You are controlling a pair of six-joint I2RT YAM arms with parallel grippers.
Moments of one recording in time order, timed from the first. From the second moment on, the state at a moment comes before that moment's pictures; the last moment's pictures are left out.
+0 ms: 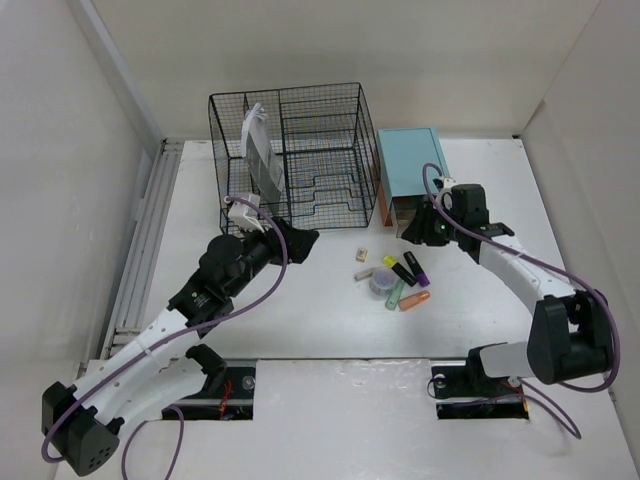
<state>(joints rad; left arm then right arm) -0.68 0.77 0.61 0.07 -0.05 -0.64 0.18 1.34 0.85 -0.25 -0.34 0.28</state>
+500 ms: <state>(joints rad) -0.68 0.77 0.61 0.08 -0.04 -0.64 0.18 1.26 0.85 -0.32 -0.49 0.13</state>
